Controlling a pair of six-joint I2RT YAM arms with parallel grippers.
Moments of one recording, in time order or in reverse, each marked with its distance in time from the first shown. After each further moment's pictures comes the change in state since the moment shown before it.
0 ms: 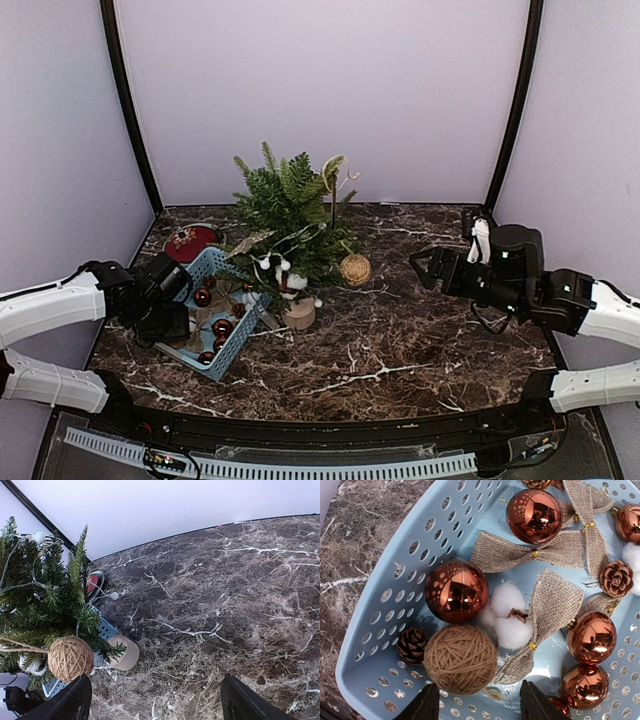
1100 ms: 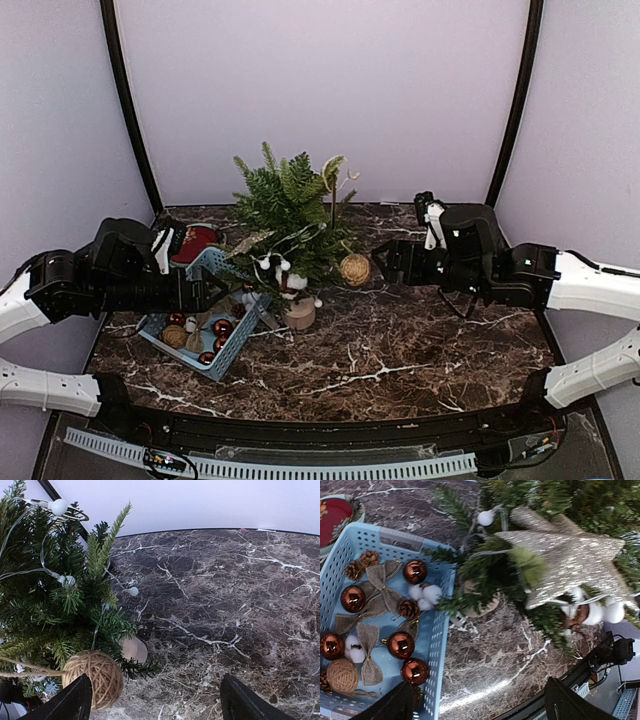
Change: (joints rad) left arm -0.323 -0.238 0.247 0.111 0.111 0.034; right arm 0.071 0.282 0.203 0.009 0.014 -0.100
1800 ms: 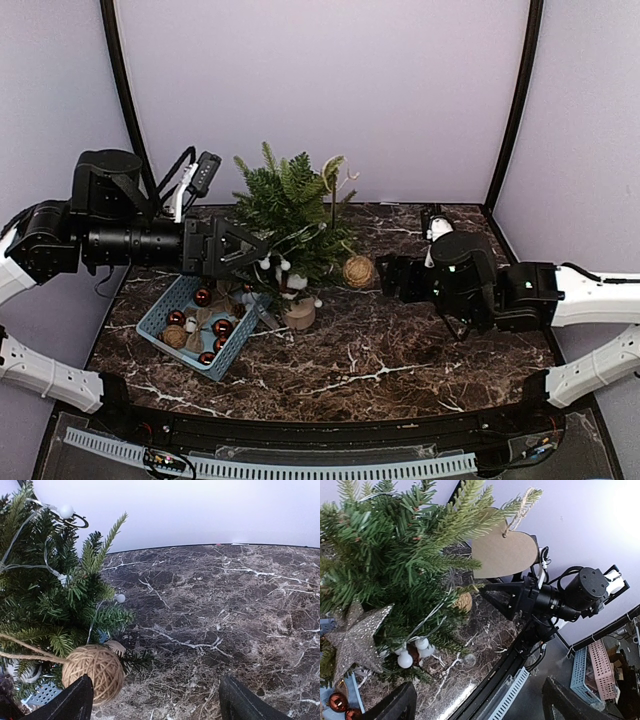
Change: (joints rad) left arm -0.160 0.197 0.385 0.096 0.192 0.180; right arm 0.201 -0.005 -0.031 -0.003 0.353 0.062
